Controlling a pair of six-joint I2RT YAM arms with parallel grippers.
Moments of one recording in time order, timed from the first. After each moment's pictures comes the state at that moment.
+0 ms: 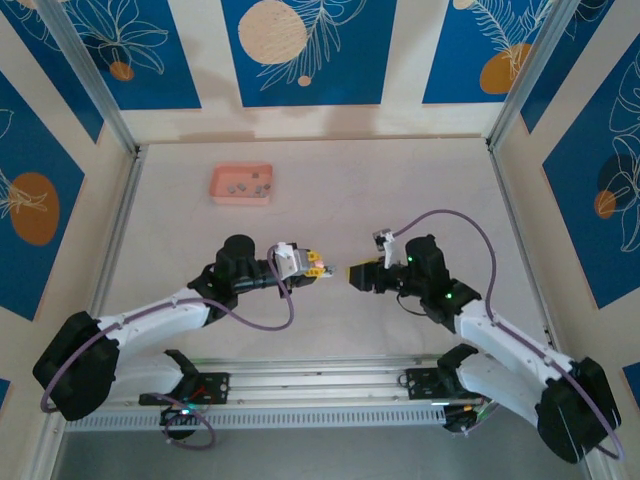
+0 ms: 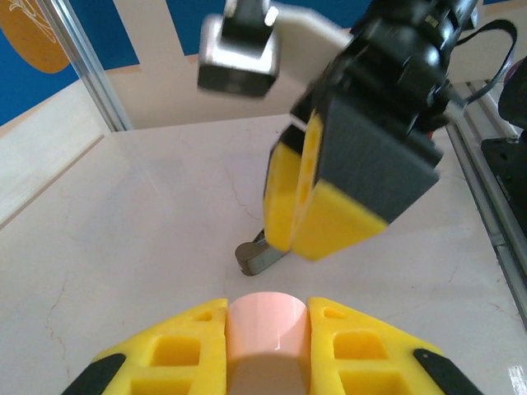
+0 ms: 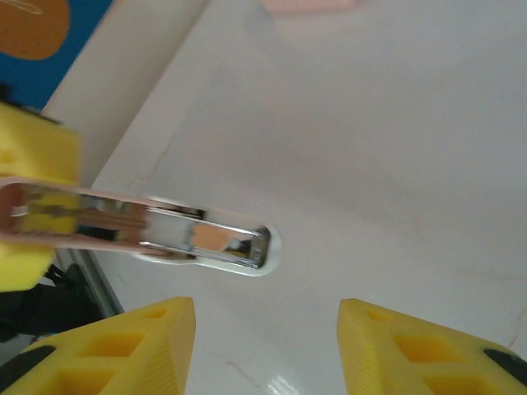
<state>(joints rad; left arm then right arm) -0.74 1.19 0.55 0.42 0.55 0.34 0.54 0.88 0.45 -0.03 -0.46 0.40</state>
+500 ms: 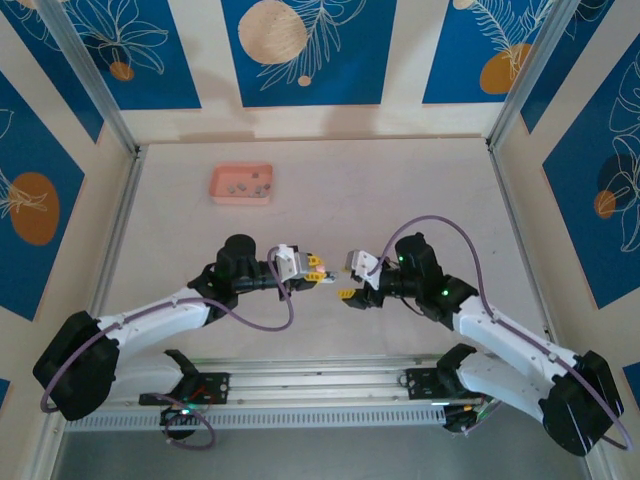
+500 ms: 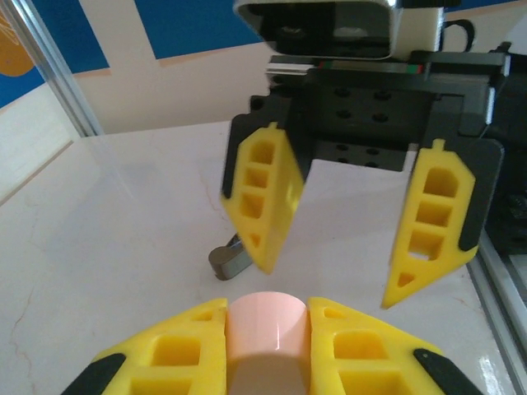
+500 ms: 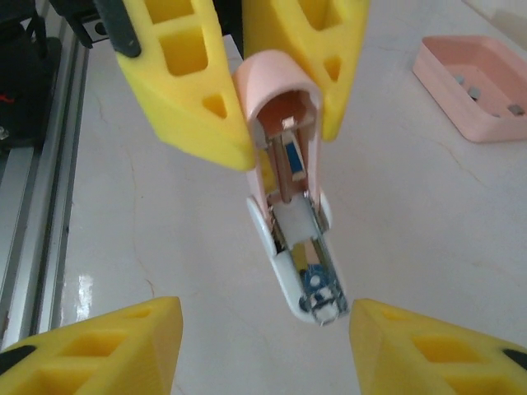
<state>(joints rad) -0.74 1.19 0.55 0.41 0.63 0.34 0.63 0.94 0.54 -0.16 -0.57 -0.47</state>
